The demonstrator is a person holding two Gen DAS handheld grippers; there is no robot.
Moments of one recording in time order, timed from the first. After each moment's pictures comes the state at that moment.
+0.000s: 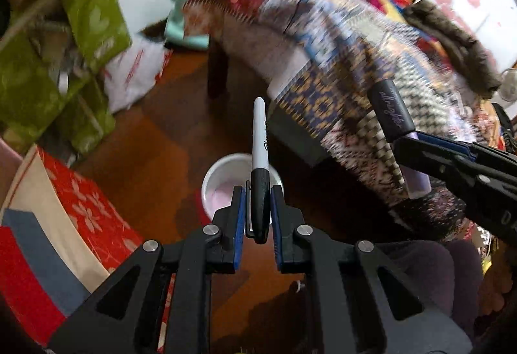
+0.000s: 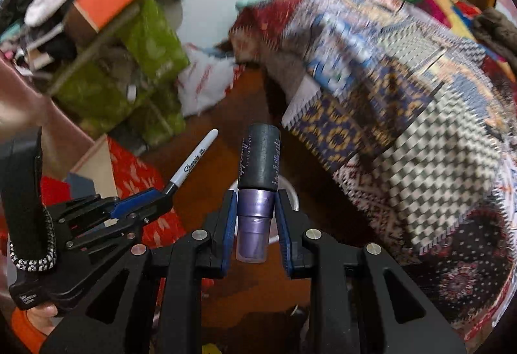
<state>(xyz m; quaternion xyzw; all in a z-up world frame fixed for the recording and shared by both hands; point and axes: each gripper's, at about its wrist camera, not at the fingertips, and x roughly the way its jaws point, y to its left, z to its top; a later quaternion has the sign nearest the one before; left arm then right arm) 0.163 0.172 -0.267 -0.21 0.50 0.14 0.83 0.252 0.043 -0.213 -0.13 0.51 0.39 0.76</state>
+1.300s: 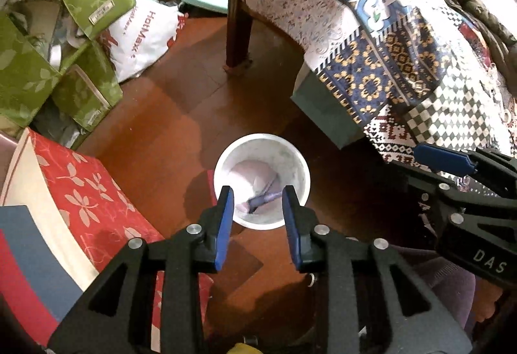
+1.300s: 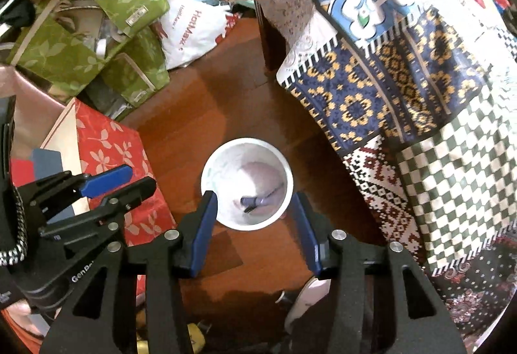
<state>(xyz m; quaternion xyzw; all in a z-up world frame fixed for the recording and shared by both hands) 0.206 0.191 -0.318 -0.21 0.56 0.17 0.78 0.295 0.075 -0.286 -0.19 0.57 0.38 0.70</state>
